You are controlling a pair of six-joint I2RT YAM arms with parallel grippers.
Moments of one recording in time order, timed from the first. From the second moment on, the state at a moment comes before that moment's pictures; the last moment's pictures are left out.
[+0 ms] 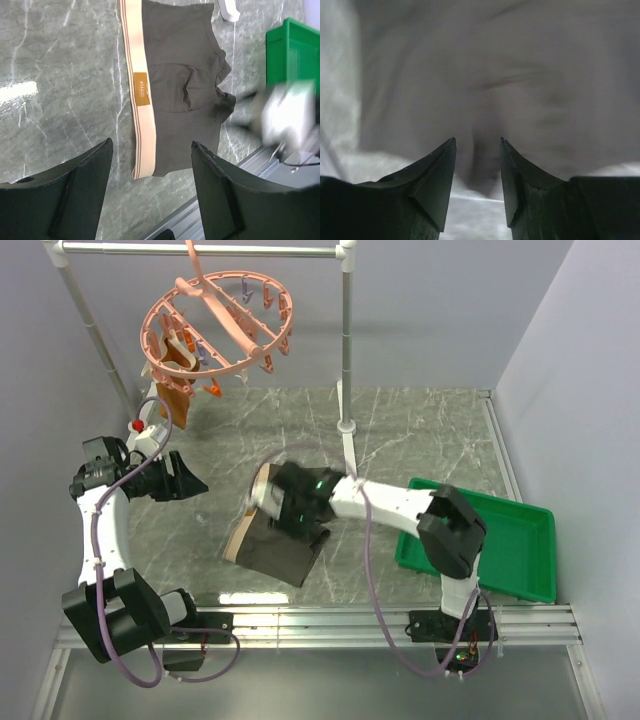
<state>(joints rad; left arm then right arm) 0.41 1.19 1.03 -0.88 0.87 0.24 0.93 1.88 1.48 -0.62 -0.21 -0.35</state>
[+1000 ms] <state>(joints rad) 0.55 1.15 1.08 -0.85 0.84 0.09 1.00 2.46 2.13 -0.48 -0.13 0.08</state>
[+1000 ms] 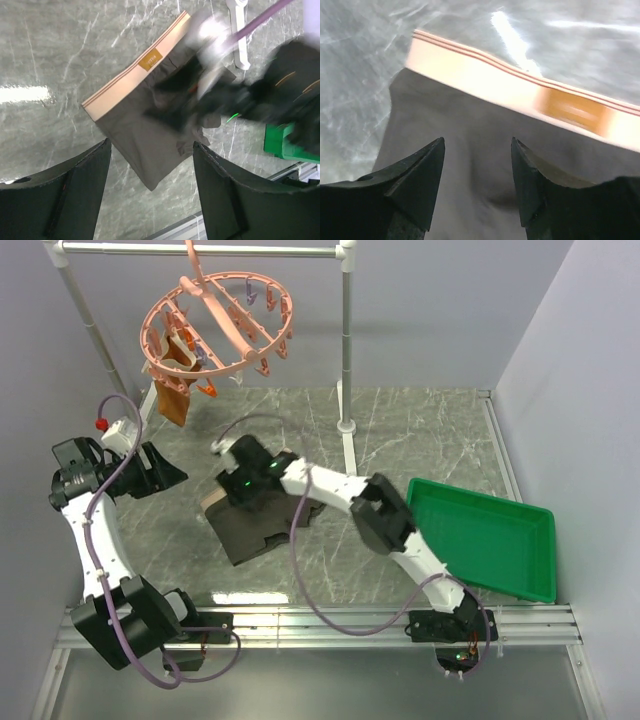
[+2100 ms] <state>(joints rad) 0.42 1.67 0.94 -0.67 0.65 -0.17 0.77 2.12 1.62 -0.62 -0.08 -0.12</state>
